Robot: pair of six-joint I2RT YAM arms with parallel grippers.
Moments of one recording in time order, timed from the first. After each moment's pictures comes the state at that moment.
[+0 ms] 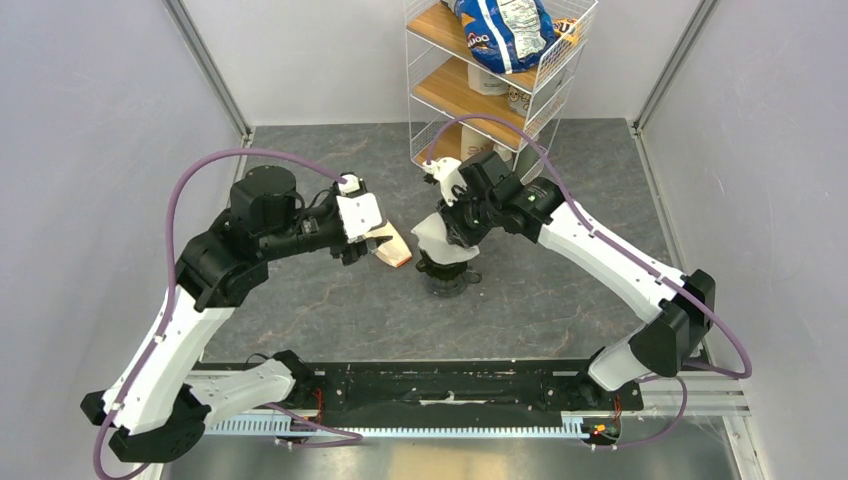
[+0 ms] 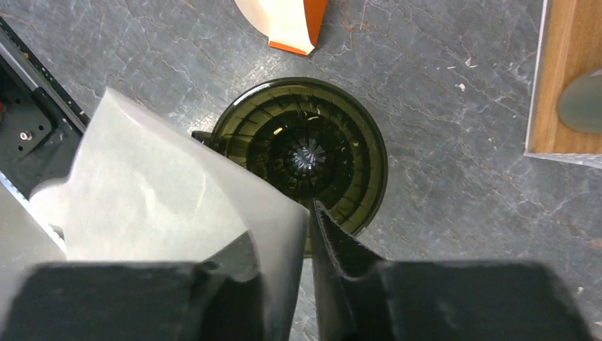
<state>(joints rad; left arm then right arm) -0.68 0.99 1.50 -0.86 0.37 0.62 0.76 1.51 1.50 -0.82 -0.16 -0.05</state>
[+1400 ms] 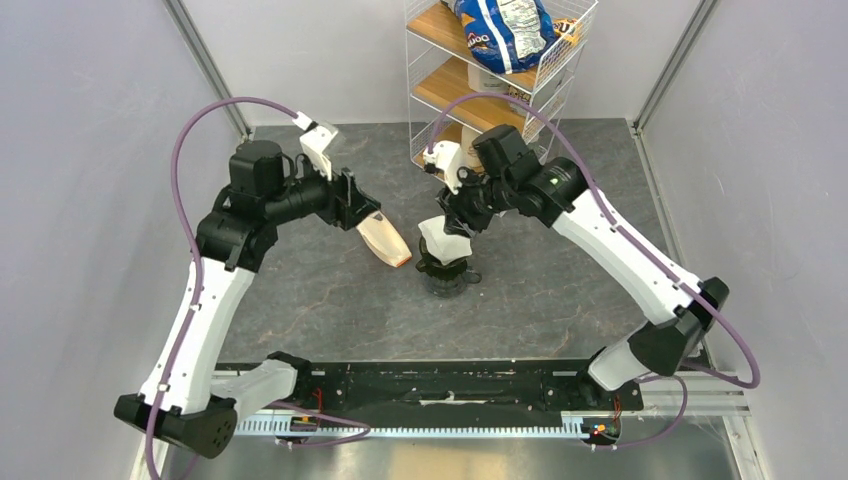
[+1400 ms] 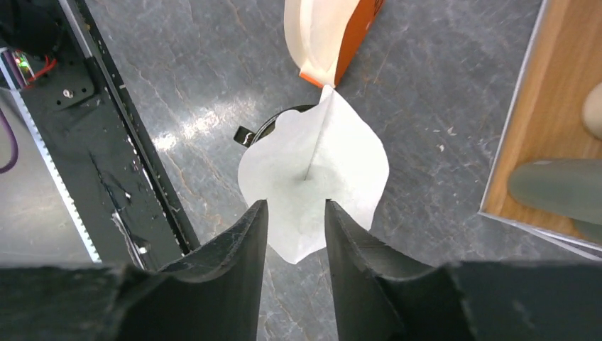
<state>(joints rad) -0.33 1.05 1.36 -0.70 0.51 0.03 0.72 1.51 1.69 -0.94 -0.33 -0.27</state>
